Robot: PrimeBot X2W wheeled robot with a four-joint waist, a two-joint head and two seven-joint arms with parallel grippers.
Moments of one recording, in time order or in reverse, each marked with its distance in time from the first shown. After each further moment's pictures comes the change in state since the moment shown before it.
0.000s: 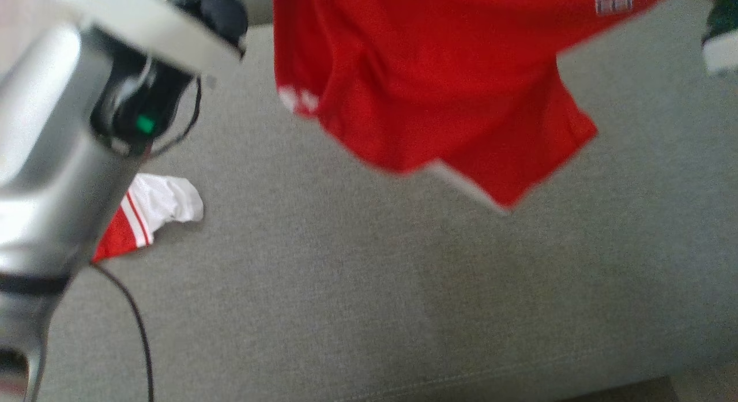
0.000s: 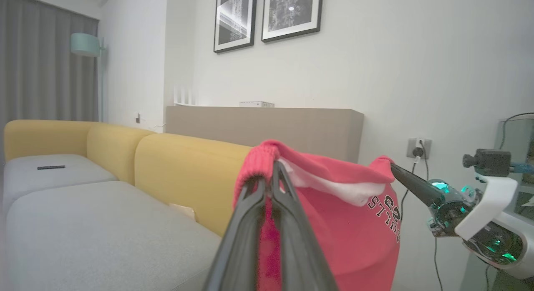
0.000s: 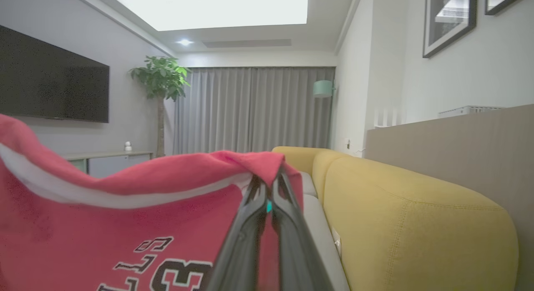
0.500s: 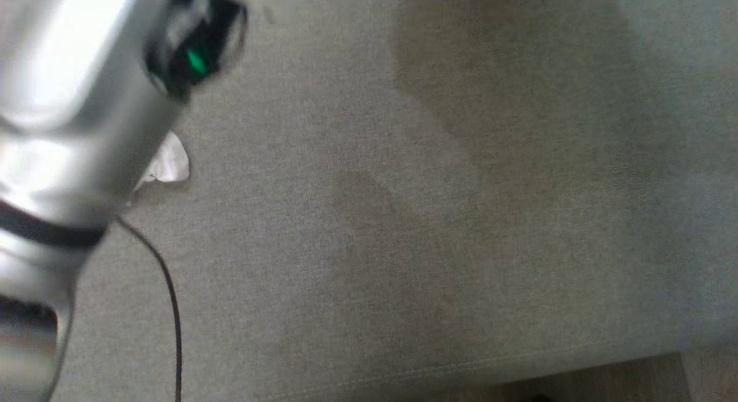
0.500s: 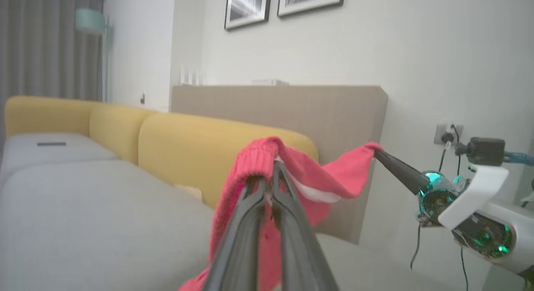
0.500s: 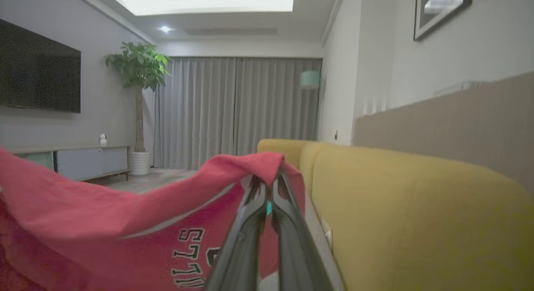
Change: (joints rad) left arm -0.222 -0.104 -0.102 0.143 0.079 0.000 -0.132; right arm -0.209 0.042 -0.058 0.170 -0.110 0.000 -0.160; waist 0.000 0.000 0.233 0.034
